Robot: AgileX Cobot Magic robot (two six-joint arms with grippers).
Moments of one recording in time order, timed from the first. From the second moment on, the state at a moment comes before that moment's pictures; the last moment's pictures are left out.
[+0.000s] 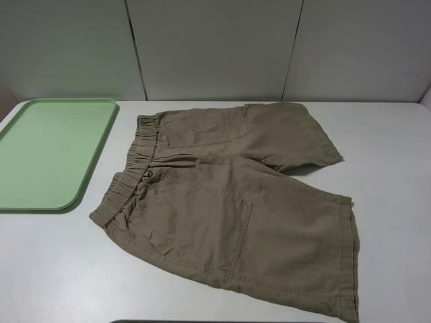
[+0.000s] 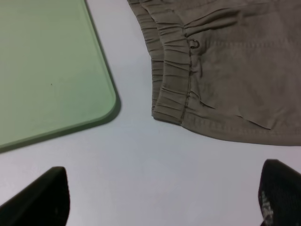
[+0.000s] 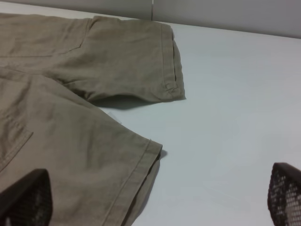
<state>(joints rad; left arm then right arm) -0.37 -0.01 -0.49 0.11 1.06 -0.08 0.11 -0.01 -0.49 0.02 1.02 -0.05</state>
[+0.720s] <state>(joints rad) -0.37 -0.01 -0.49 0.11 1.06 -0.08 0.11 -0.01 -0.49 0.02 1.02 -0.05</state>
